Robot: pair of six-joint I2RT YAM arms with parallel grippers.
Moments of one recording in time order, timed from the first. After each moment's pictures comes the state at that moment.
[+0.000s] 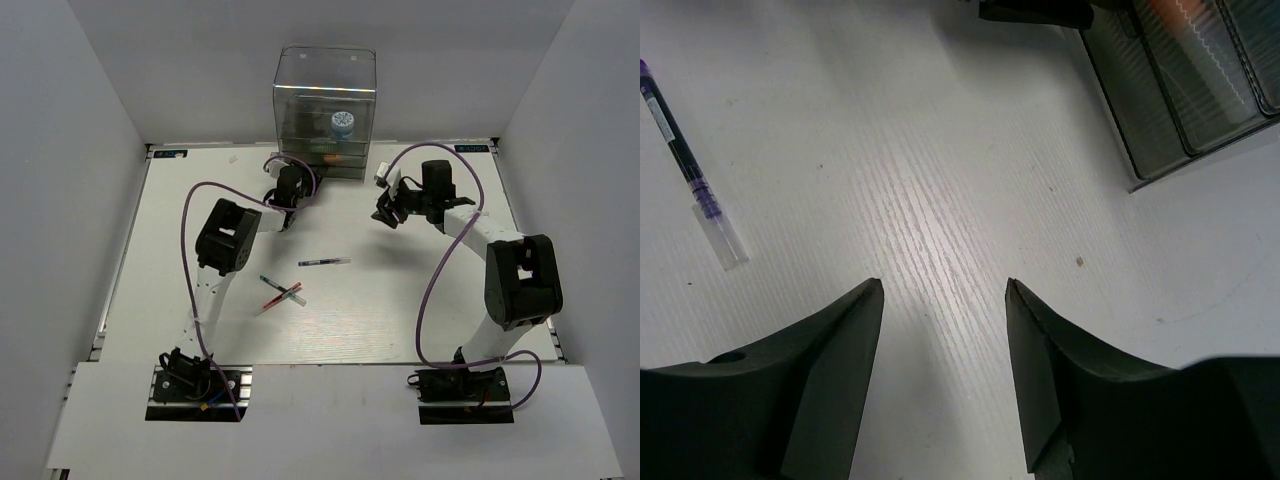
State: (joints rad) left arm -0.43 2.47 1.59 0.67 -0.10 -1.30; right arm 0.23 1.69 1.10 -0.05 -0.73 -0.71
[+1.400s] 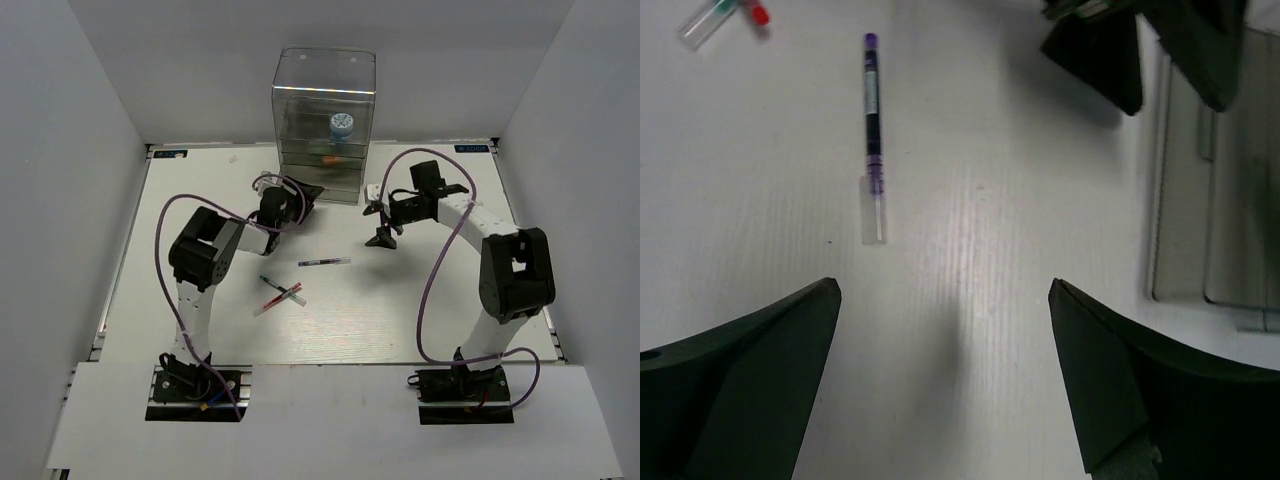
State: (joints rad) left arm -0.44 2.18 1.11 0.80 0.01 -1.25; right arm 0.26 1.74 1.23 -0.50 -0.98 -1.16
